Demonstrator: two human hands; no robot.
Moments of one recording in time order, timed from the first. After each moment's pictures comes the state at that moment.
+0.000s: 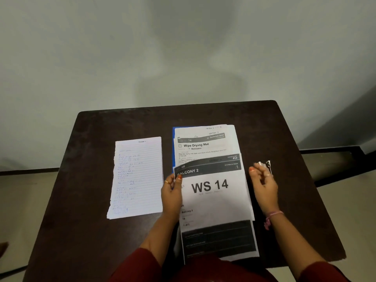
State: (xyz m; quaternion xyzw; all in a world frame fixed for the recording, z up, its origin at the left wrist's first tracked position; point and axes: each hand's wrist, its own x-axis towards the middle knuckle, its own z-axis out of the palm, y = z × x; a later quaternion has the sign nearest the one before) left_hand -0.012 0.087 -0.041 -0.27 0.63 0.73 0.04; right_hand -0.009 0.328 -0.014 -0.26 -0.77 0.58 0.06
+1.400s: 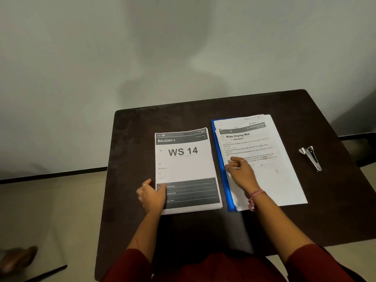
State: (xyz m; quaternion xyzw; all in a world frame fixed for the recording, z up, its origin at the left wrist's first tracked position) left_hand -0.006 -0.142 -0.042 -0.37 0.81 0.44 0.07; right_hand -0.032 0.117 -0.026 -0.26 -0.79 0.54 -0.10
